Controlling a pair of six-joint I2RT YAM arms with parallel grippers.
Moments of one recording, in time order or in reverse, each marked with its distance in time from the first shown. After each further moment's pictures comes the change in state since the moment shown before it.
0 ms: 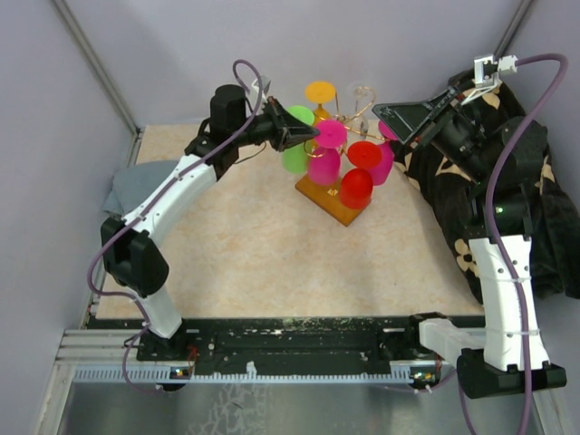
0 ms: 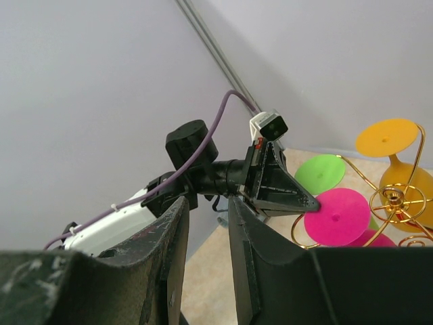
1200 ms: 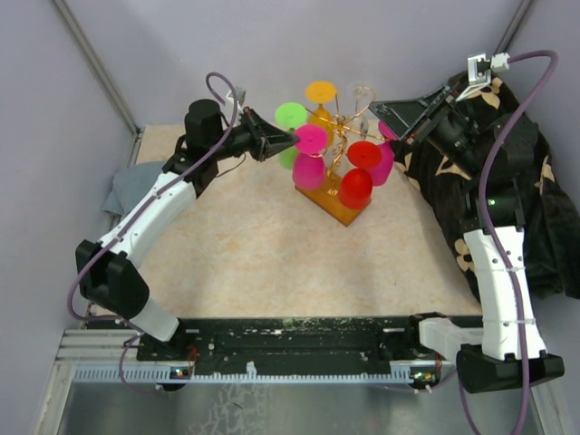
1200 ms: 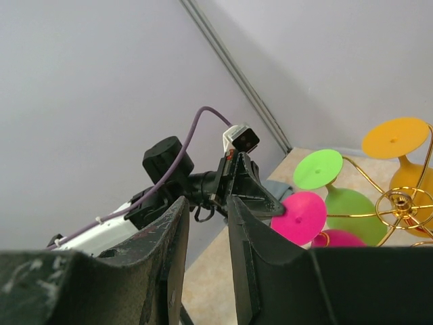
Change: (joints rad) left arm 0.065 -0.191 -0.243 0.093 -0.010 -0.047; right arm -0.001 0.030 -0.034 0.077 -0.016 0.044
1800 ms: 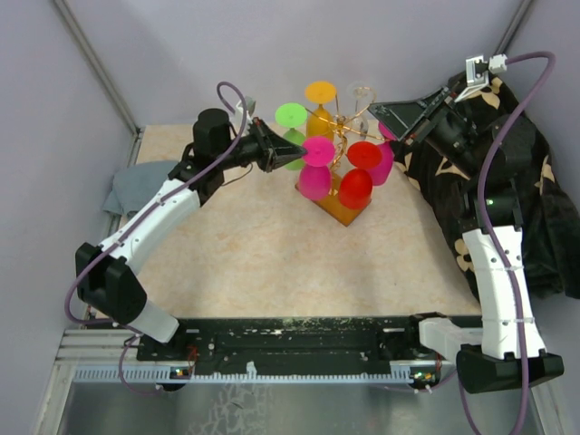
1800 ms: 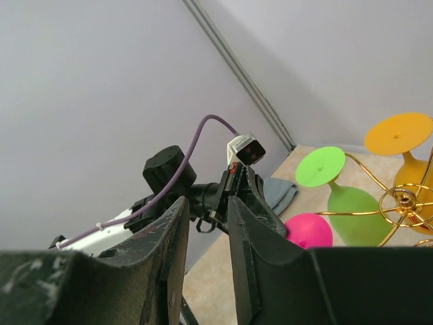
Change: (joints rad) left arm -0.067 -0.036 -0.067 0.009 -0.003 0.002; right arm 0.000 -0.001 -0.019 0.019 -0.010 0.021
